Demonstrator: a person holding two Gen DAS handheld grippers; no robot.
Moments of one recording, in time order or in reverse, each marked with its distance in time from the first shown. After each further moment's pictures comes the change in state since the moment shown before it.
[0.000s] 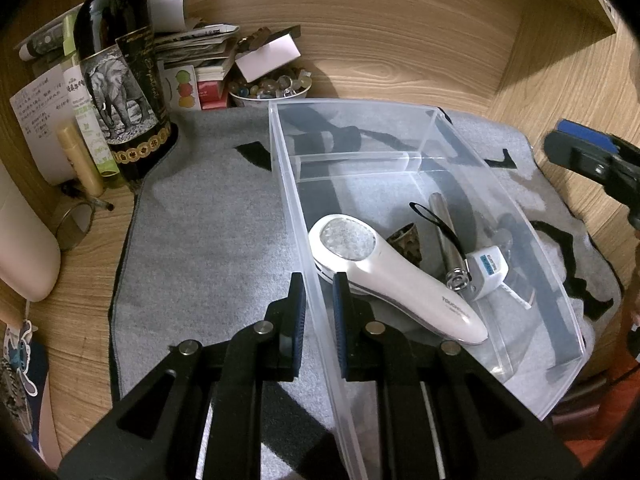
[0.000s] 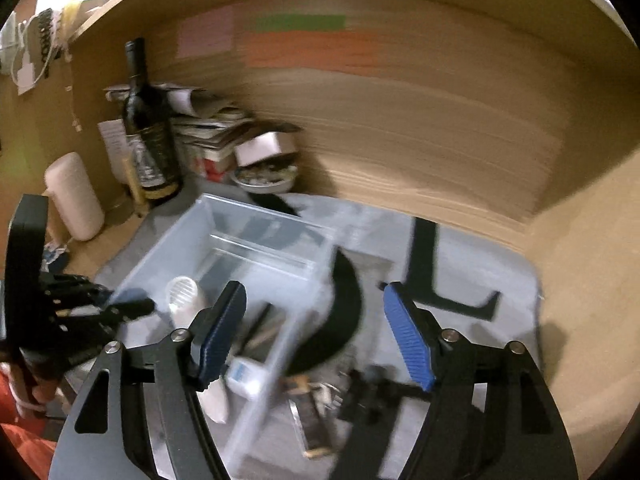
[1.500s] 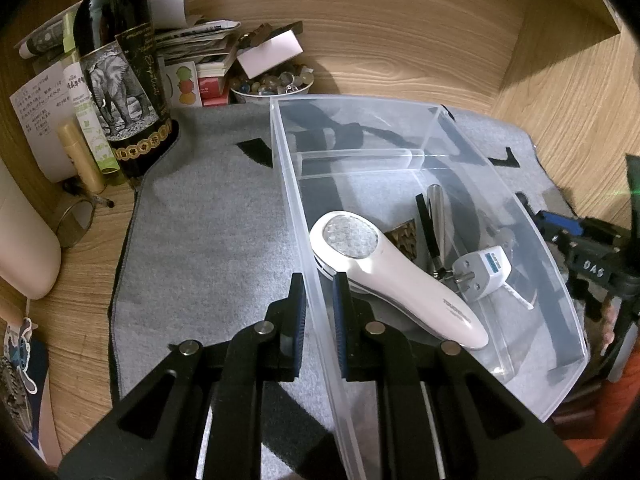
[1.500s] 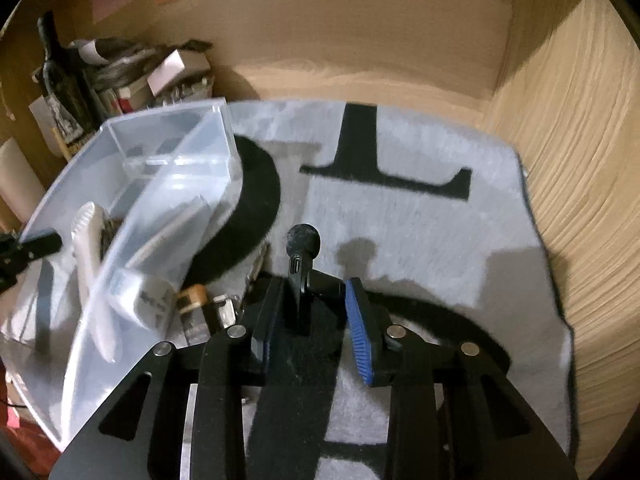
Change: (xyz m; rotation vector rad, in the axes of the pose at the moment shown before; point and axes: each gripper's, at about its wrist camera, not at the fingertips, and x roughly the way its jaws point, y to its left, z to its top) left arm 0.001 0.001 -0.002 -0.006 0.009 0.006; right arm 0.043 -0.056 -0.065 0.171 0.186 -0.066
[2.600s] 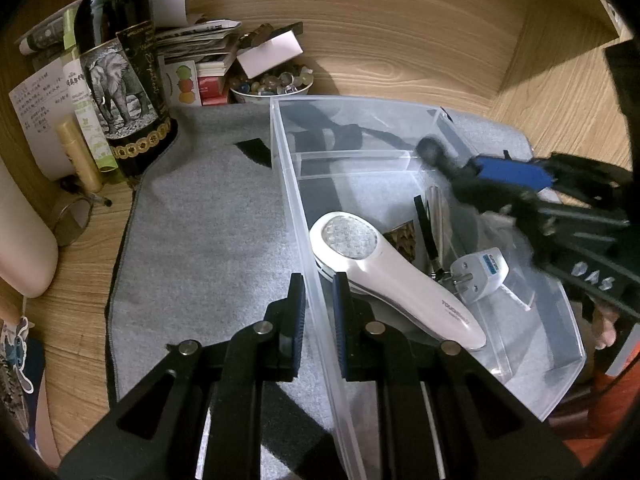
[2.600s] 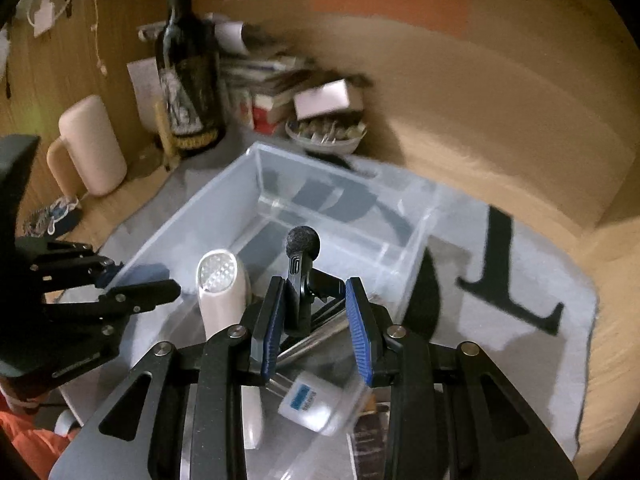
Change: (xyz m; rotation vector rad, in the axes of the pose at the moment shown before) left arm 0.003 0.000 0.003 -0.007 -0.001 -0.011; right arm 0.003 0.116 0.049 -0.301 -0.038 0.192
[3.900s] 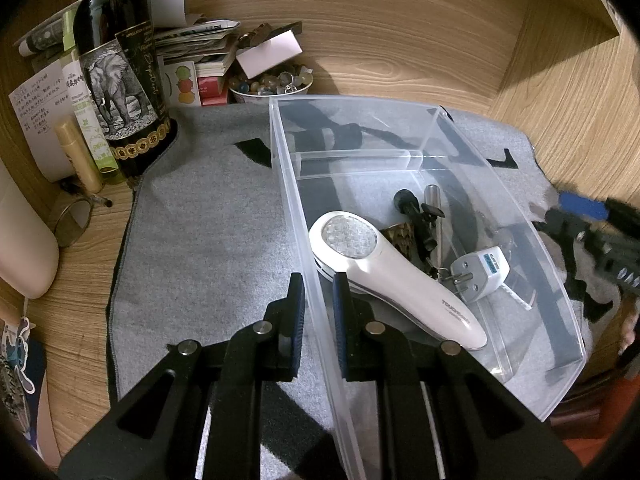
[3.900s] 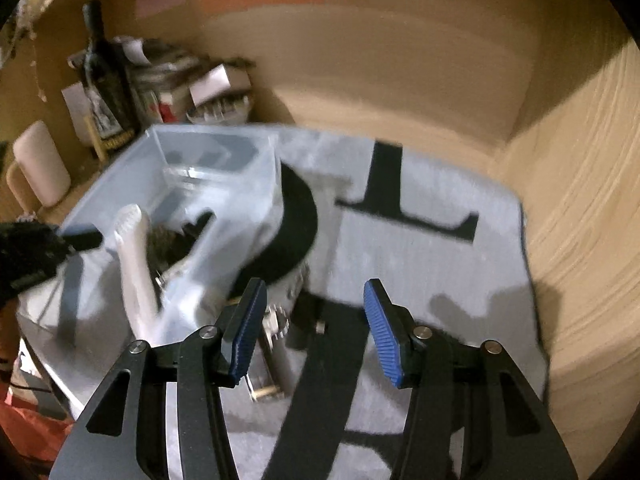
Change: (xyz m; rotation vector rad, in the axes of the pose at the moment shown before) left arm 0.000 -0.001 0.000 0.002 0.001 0.002; right arm -0.044 -0.069 -0.061 0.193 0.033 -0.179
